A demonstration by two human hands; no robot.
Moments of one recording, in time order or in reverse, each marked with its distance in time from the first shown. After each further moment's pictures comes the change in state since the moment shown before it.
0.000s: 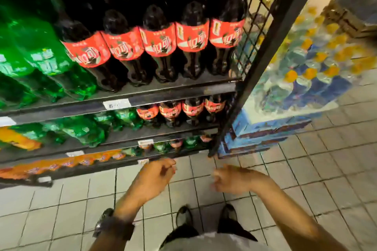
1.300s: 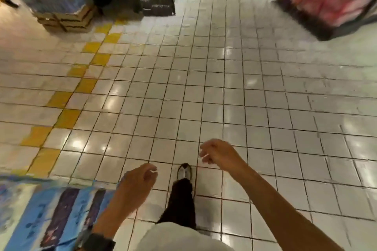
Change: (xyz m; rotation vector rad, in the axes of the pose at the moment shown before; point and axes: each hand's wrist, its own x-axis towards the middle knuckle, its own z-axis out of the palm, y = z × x) left_hand 0.144 0.546 0.520 0.508 -0.600 0.705; right_hand -0.345 0.606 0.189 1.818 1.215 0.595
